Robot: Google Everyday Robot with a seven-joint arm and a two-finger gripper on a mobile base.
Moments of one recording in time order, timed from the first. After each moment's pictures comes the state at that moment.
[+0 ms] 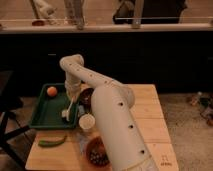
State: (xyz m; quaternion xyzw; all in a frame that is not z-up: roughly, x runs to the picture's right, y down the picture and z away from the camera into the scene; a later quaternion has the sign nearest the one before) arm -0.198 0.066 0.909 -0.32 -0.32 -0.51 0.73
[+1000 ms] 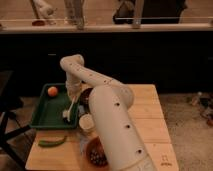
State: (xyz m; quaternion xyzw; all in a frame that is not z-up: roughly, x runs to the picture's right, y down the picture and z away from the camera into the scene) arm -0.190 0.070 0.910 -0.34 -0.31 -0.51 0.72
